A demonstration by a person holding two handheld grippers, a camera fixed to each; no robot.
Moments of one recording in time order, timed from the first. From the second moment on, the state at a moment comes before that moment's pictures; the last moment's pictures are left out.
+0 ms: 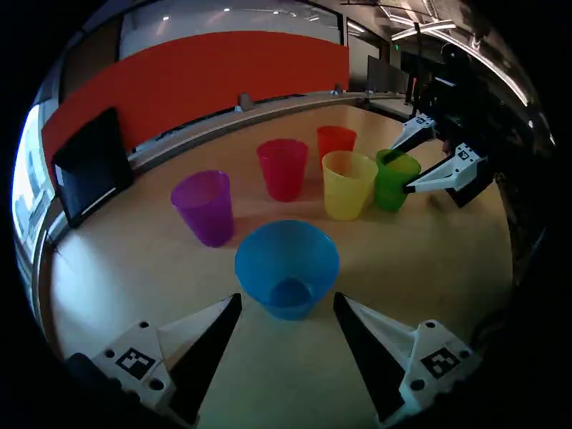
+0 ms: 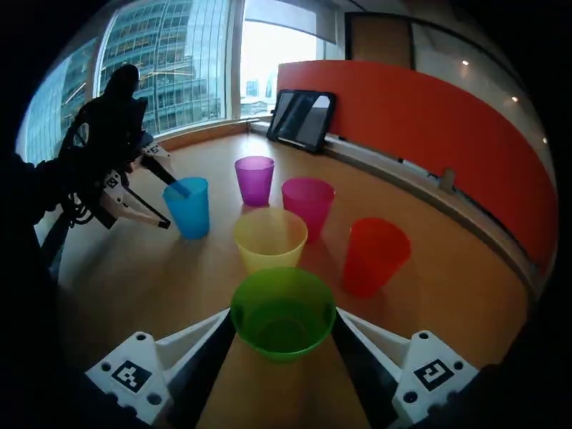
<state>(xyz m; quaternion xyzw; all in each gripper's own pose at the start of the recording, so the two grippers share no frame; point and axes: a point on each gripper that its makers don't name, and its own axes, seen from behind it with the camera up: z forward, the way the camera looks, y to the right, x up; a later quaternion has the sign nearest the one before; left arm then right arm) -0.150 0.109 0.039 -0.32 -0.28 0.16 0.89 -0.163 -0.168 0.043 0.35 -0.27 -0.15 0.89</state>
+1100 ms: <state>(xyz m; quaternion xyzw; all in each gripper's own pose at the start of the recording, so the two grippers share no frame) -0.111 0.079 -0.004 -0.25 -0.23 0.12 0.93 -0.134 -0.110 -0.002 0.27 -0.23 -0.11 0.93</state>
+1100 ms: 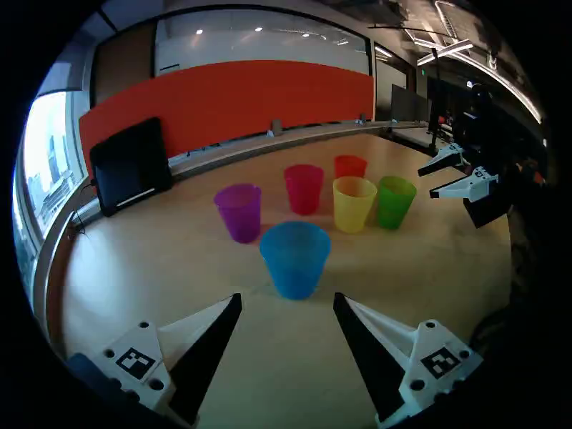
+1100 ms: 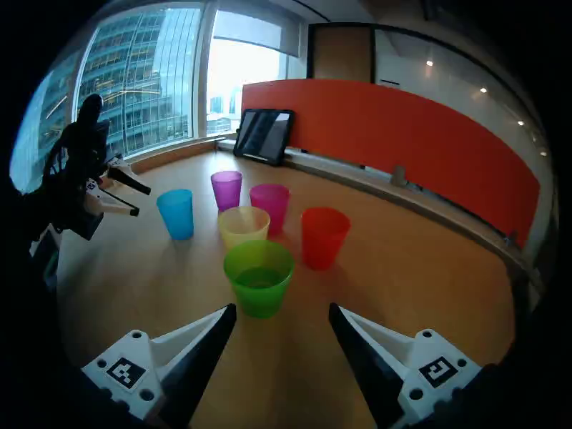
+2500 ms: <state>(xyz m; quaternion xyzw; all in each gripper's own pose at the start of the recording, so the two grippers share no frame) -0.012 0.048 -0.030 -0.10 0.00 0.01 1.00 -0.005 -0.026 -0.003 0.01 0.03 -0.03 1.00</state>
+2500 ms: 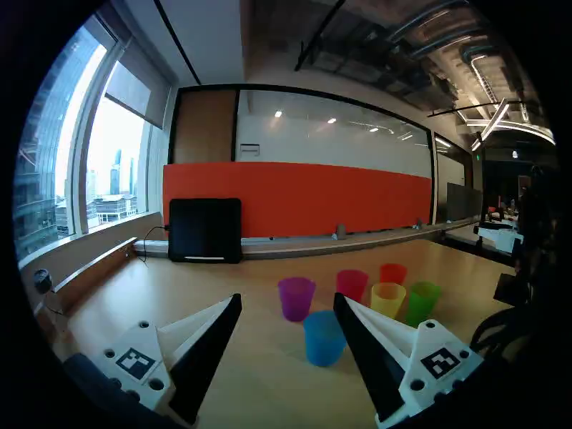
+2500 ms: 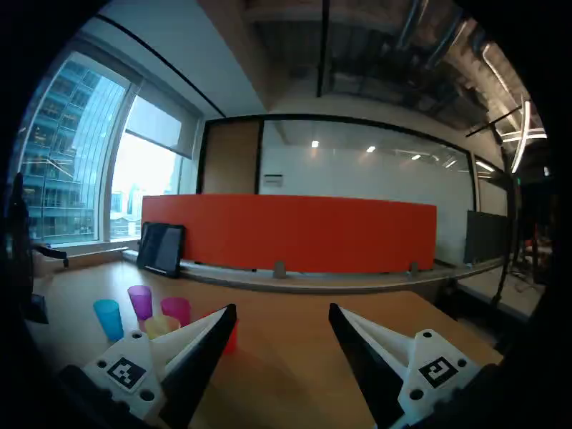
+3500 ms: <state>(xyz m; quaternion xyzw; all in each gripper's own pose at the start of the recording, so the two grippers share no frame) -0.023 0.023 -0.016 -0.01 0.05 0.02 1.00 -0.004 -0.020 -0.026 -0.05 0.06 -0.02 1.00</state>
